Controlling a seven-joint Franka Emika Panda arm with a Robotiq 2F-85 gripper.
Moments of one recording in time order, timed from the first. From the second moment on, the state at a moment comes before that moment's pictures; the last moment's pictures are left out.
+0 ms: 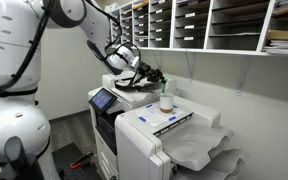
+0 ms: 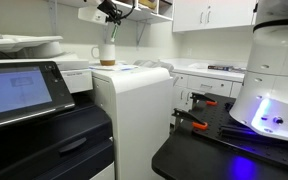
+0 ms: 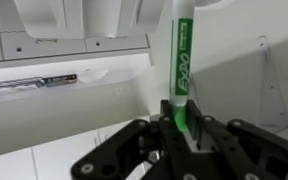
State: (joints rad) arm 0.11 0.22 0.18 -1.96 -1.28 1.79 2.36
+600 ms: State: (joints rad) arm 0.14 0.42 0.14 -1.78 -1.33 1.76 2.36
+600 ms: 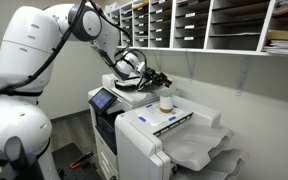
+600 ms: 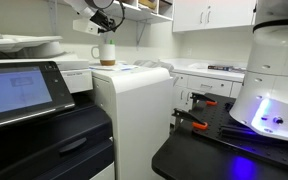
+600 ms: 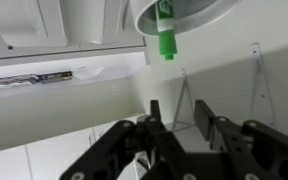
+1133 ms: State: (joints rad) arm 0.12 0.23 0.14 -1.87 -1.07 1.92 2.21
